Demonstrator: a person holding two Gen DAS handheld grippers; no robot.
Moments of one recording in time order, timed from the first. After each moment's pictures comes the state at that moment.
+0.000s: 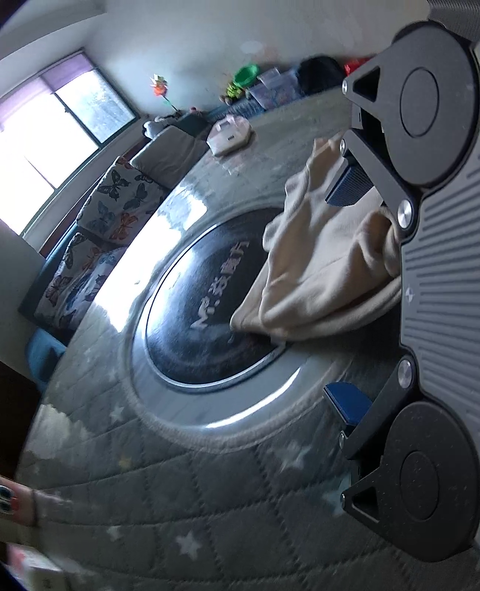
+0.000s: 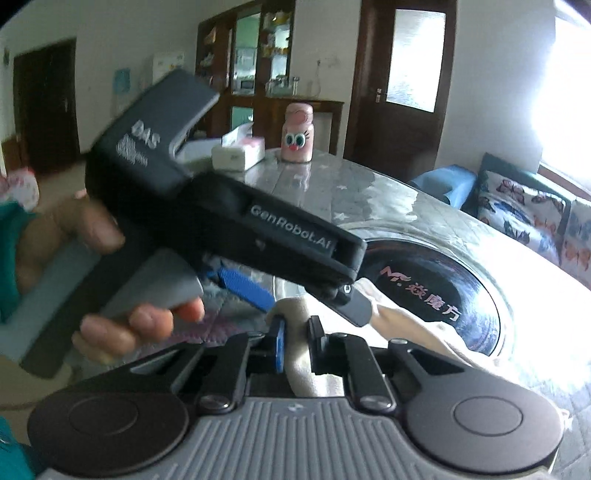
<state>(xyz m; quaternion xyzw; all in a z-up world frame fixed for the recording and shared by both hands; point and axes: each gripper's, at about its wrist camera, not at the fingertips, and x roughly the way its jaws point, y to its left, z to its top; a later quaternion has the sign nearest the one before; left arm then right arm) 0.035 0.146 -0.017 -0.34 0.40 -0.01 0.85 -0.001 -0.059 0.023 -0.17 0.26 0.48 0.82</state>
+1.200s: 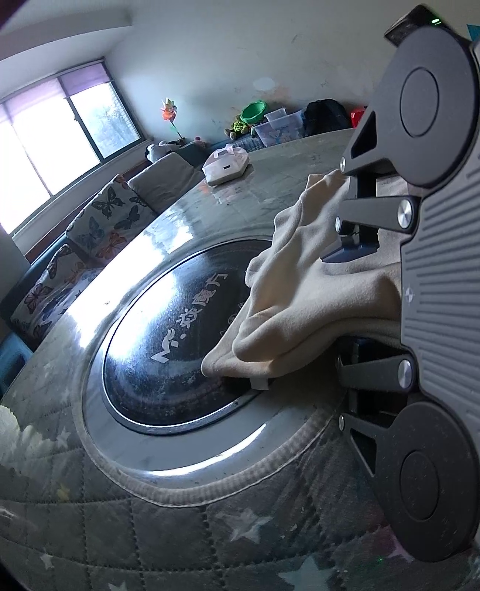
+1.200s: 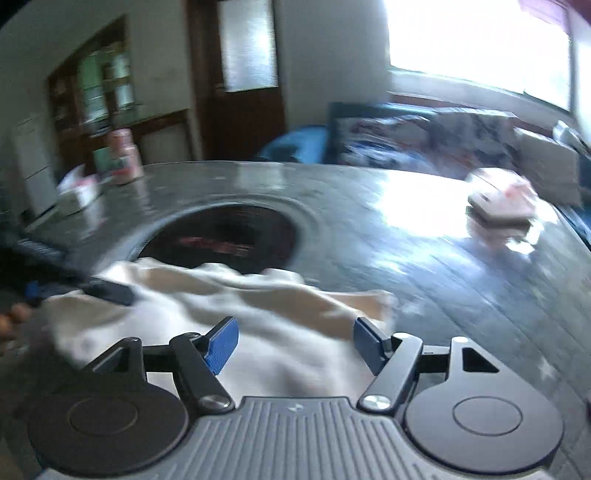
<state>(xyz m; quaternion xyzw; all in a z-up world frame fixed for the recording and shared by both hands) 0.047 0.136 -0.037 -0.39 0.40 -0.06 0.83 0.088 -0.200 -0.002 -0.05 0.33 0.27 0.90</state>
